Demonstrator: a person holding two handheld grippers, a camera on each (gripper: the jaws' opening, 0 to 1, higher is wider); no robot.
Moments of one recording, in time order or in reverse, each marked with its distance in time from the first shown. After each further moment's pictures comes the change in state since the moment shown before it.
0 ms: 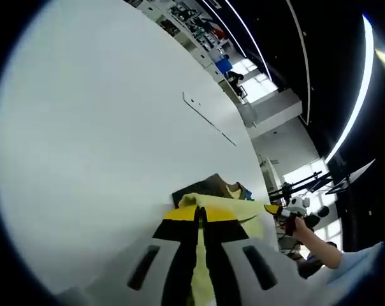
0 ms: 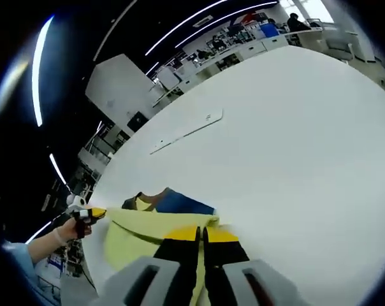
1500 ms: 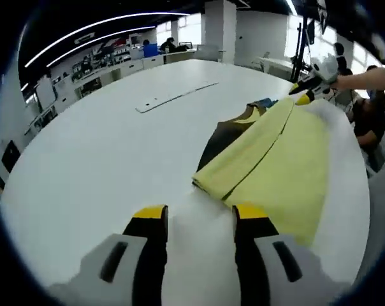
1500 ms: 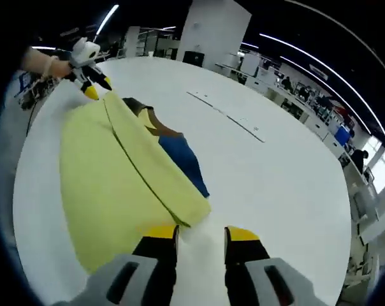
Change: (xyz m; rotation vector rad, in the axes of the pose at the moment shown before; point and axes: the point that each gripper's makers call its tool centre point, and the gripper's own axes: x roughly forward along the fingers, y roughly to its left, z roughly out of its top) left arm 0.000 0.013 0.007 1.137 0.153 0.251; right arm -0.003 -0.015 -0.006 -1.033 0.159 -0.245
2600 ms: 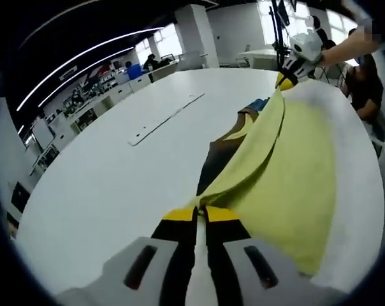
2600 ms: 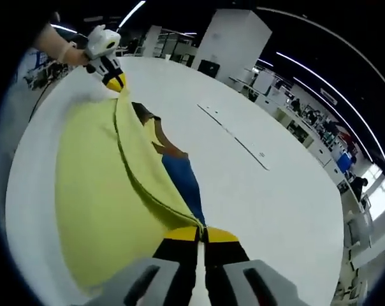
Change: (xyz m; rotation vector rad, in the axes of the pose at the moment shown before) left arm 0.012 0.004 0.038 -0.006 -0.086 0.013; right arm 0.011 -0.010 0.036 -0.064 -0.091 -0.002
